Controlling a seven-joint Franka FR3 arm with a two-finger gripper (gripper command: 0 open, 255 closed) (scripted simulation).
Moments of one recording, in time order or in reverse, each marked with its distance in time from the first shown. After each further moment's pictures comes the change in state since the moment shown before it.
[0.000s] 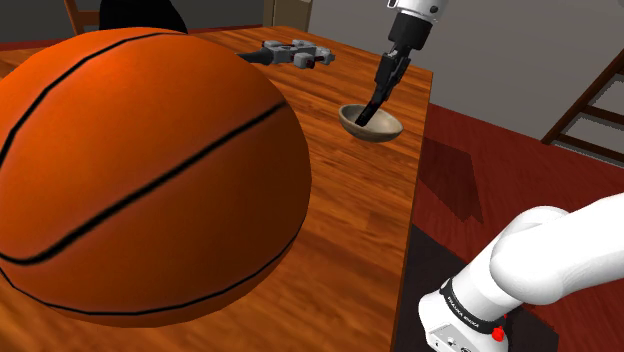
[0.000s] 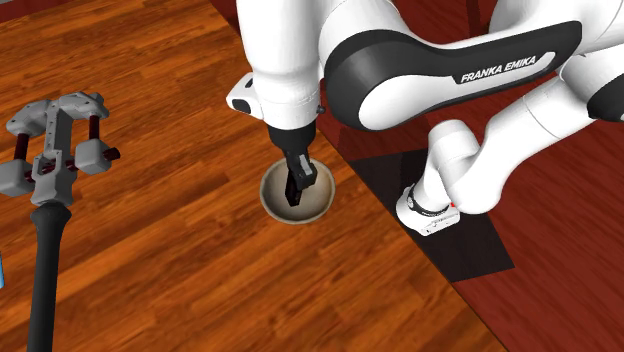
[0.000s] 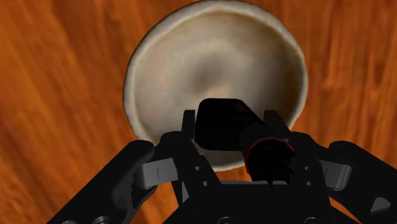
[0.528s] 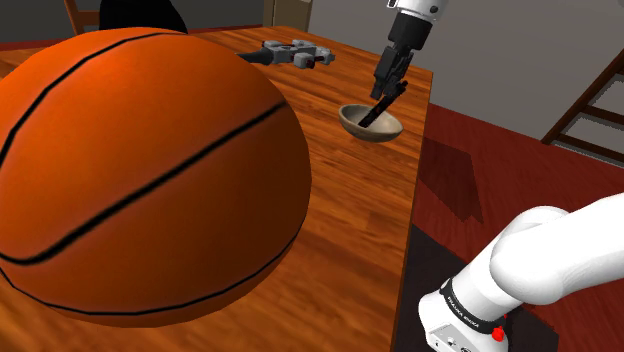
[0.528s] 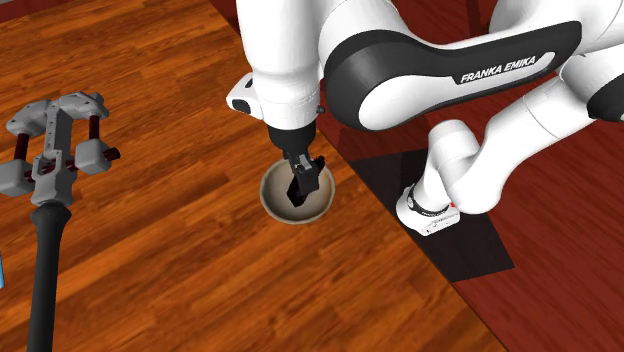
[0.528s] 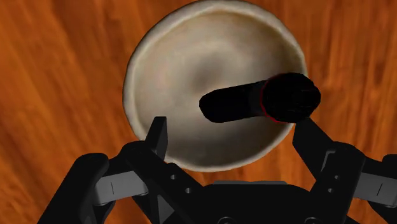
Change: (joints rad) arm 0.000 0.000 0.000 0.000 0.000 0.001 0.000
